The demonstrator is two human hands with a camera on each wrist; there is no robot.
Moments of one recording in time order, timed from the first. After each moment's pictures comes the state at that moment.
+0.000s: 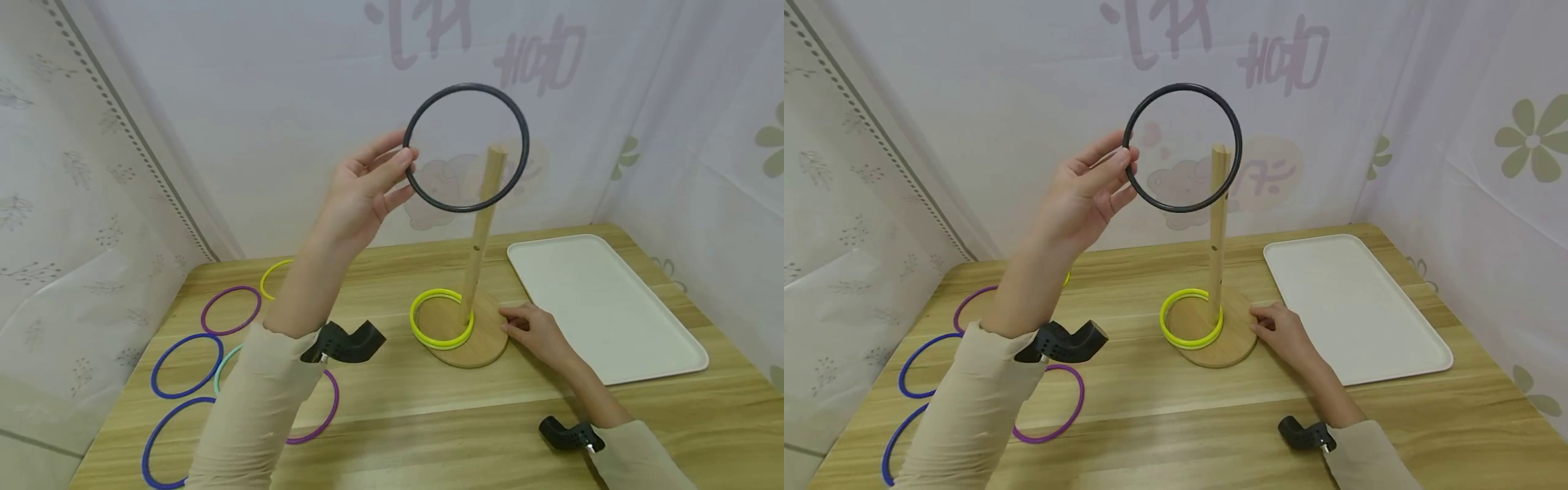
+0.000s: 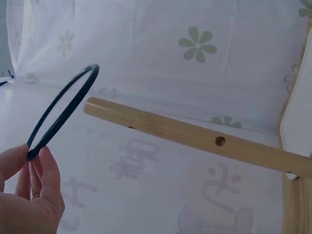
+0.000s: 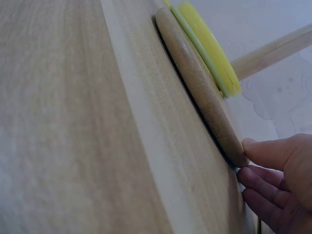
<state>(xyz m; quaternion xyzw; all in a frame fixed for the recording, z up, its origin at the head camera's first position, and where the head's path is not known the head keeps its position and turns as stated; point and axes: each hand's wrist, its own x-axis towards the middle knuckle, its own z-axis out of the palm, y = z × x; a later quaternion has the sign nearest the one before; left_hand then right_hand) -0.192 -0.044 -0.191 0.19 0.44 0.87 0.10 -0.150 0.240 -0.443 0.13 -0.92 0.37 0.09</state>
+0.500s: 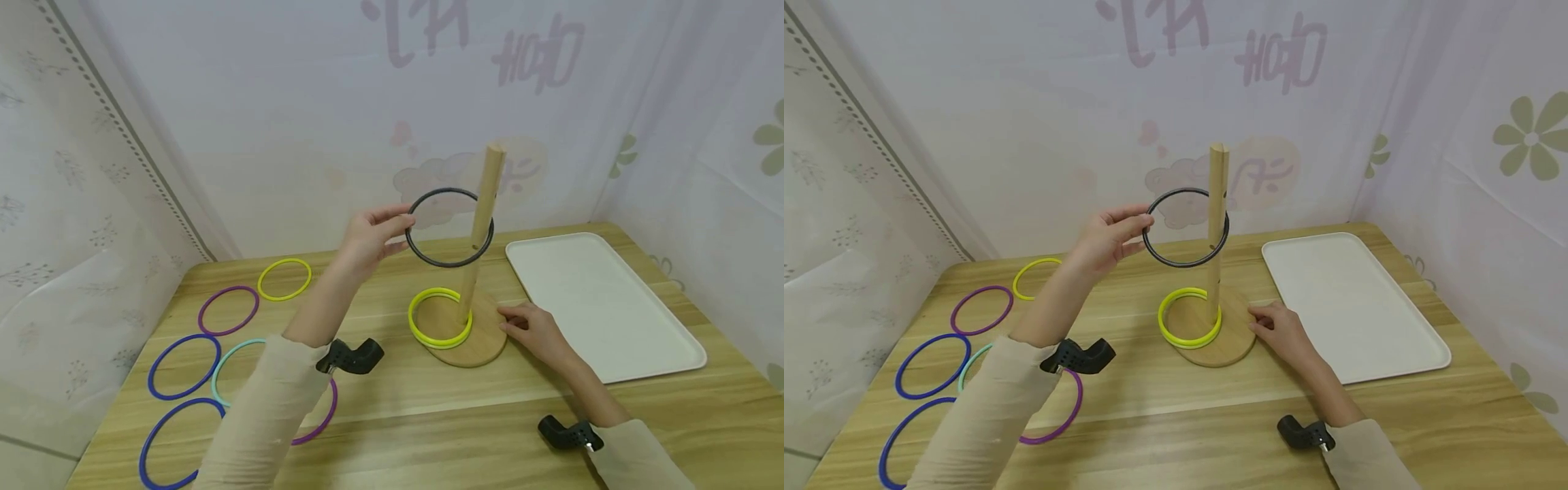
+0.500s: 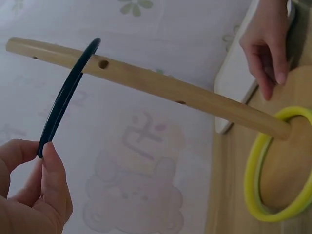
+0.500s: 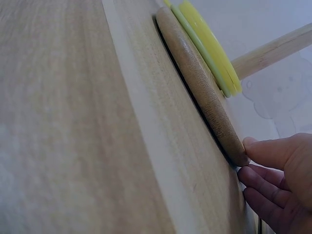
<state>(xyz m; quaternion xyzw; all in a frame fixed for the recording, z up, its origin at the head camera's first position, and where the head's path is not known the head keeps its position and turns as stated) -0.222 -0.043 -0.266 0.07 0.62 0.77 0.12 -0.152 0.240 -0.443 0.13 -0.92 0.37 0.09</state>
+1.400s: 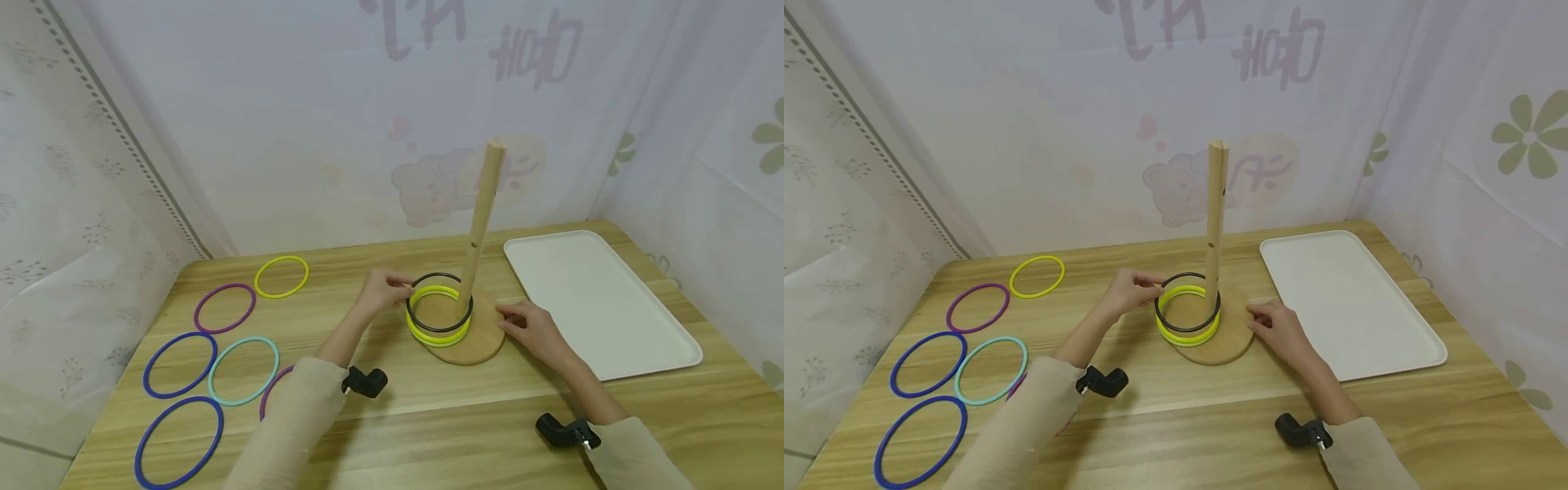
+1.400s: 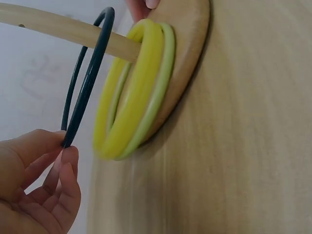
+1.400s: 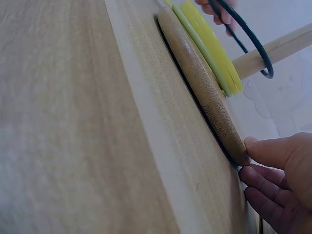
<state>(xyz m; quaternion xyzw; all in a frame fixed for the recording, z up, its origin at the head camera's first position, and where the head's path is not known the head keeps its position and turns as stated) -0.232 -0.046 -0.389 0.09 0.83 0.54 0.12 -0.151 0.240 -0.443 0.12 -0.92 0.37 0.08</state>
